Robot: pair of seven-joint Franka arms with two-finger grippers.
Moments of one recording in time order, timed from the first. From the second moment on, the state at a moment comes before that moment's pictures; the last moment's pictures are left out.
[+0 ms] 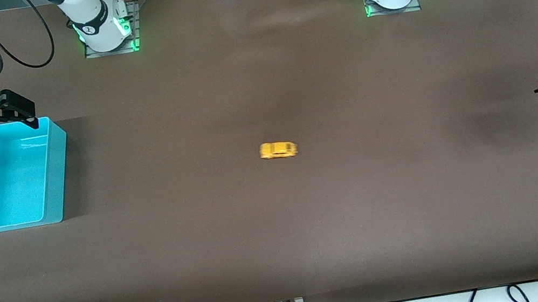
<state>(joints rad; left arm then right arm) 0.43 0.42 -0.18 -1.48 0.06 1.69 1.35 0.08 0.04 0.05 -1.51 -0.04 1.56 0.00</state>
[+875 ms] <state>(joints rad) 0.37 0.31 -0.37 -1.35 0.03 1.39 0.59 0.07 0.03 0.03 -1.50 -0.04 1.56 0.00</state>
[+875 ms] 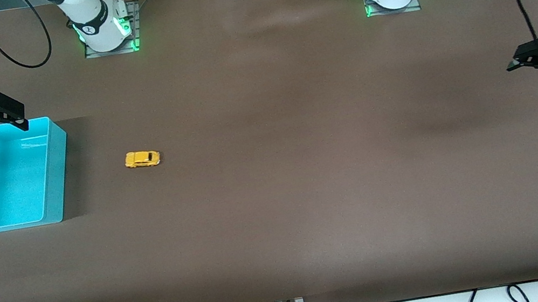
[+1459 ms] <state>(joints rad) -0.05 0.04 -0.07 -1.64 0.01 1.59 0.16 0.09 0.06 0.04 -1.51 -0.04 1.52 0.00</state>
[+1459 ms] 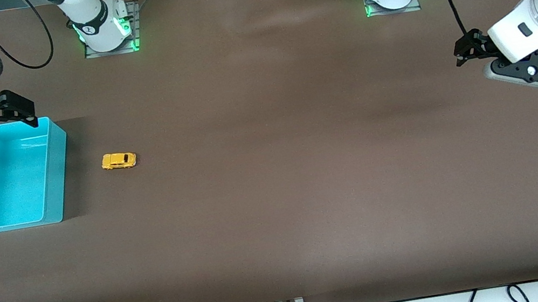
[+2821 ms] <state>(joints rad) -0.06 -0.09 -0.03 -1.68 -0.05 1.58 0.04 0.10 0.04 0.06 -2.29 -0.03 2.19 -0.69</state>
